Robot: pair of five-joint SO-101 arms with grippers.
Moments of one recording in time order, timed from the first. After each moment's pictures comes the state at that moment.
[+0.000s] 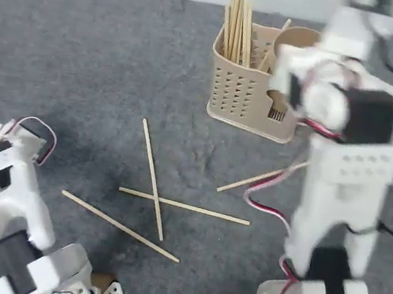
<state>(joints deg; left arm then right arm) -43.3 -12.2 53.9 30.9 34.2 -11.3 -3.3 -46.0 100.7 -14.6</state>
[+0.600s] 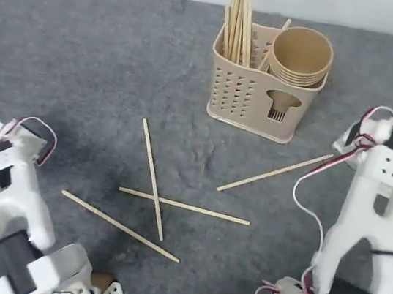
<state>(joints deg) -43.2 -12.2 53.9 30.9 33.4 13.5 -11.8 12.0 78.7 -22.0</state>
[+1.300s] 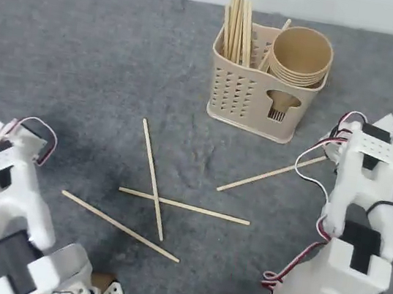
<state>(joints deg) -42.7 -12.2 53.9 30.9 33.0 11.7 12.0 14.6 54.2 -35.9</state>
